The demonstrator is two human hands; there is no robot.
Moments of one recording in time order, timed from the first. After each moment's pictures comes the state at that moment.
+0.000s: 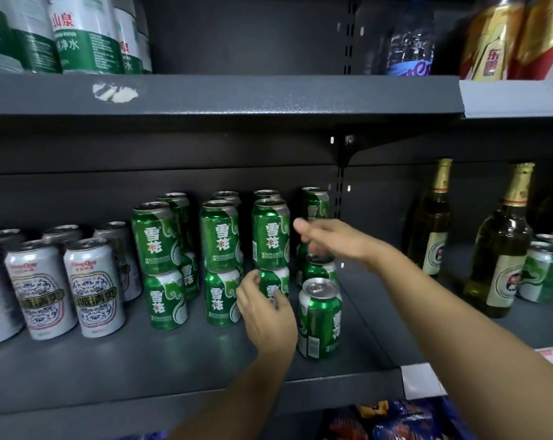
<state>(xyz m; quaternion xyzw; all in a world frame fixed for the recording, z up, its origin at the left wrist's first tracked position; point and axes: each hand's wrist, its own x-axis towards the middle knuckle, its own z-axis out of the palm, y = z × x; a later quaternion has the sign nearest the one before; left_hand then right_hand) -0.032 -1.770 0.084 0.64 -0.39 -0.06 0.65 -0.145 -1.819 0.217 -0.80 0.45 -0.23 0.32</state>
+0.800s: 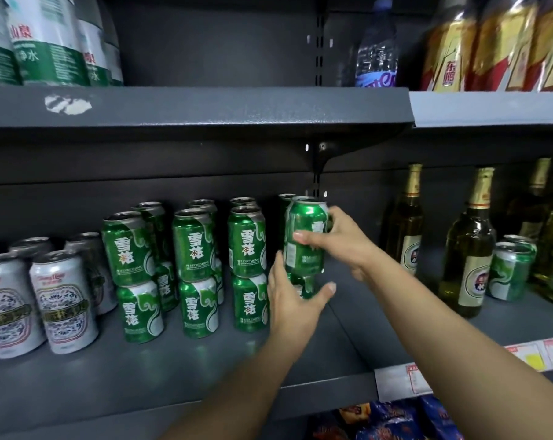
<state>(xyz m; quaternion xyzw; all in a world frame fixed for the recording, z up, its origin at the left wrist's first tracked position) -0.079 -1.777 0.114 0.55 -0.54 -0.23 0.59 -0.181 -1.826 0.209 -0.69 0.39 -0.46 0.40</state>
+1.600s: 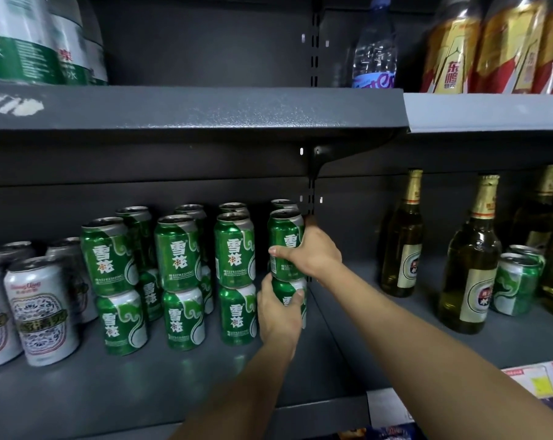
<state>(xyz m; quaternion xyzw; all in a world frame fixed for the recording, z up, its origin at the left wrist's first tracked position) -0.083 -1.844 0.081 0.63 -0.41 -0.22 0.62 -0.149 -1.870 0.196 -0.73 0.56 -0.34 0.18</state>
